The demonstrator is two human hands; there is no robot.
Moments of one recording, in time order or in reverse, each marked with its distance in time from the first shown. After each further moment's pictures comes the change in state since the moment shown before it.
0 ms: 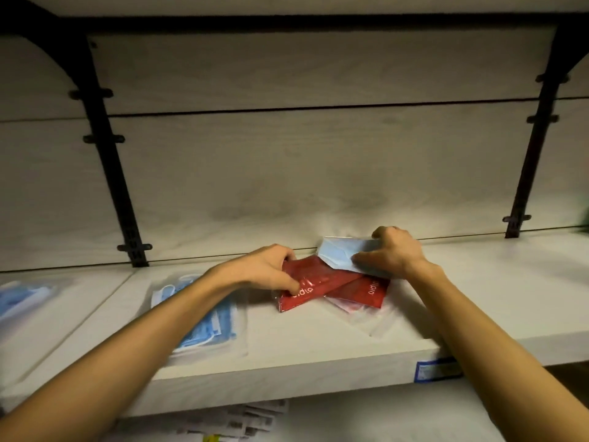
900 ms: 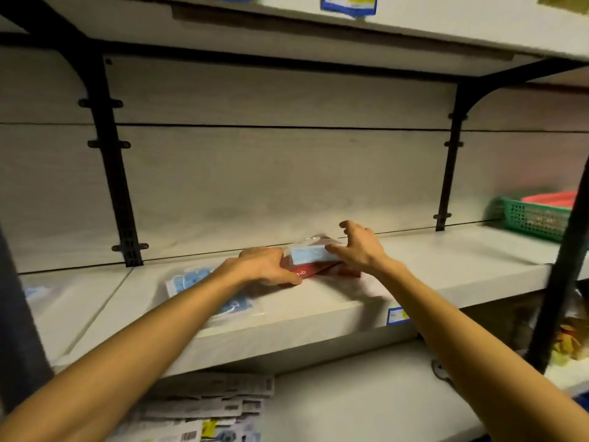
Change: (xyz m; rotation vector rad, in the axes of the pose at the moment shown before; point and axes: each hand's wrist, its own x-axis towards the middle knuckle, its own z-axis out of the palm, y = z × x) left_hand -0.031 -0.007 0.009 0.399 0.074 0.067; right_hand -0.090 -0.045 -0.023 0.131 0.081 -0.062
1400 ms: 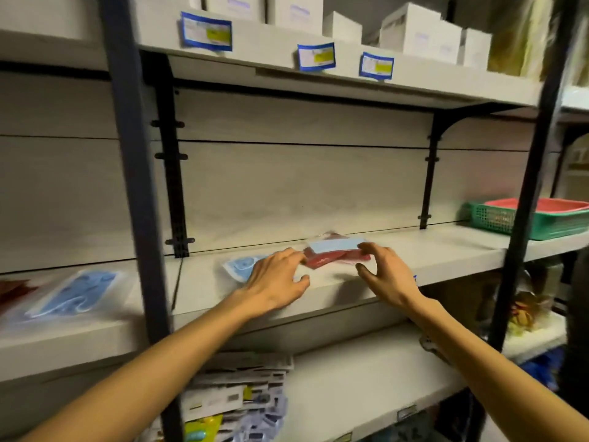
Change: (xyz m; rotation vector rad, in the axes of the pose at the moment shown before) left_hand -0.157 -0.035 0.007 -0.079 0.428 0.325; right_hand -0.171 -0.059 -0.008 -0.034 0.243 -0.114
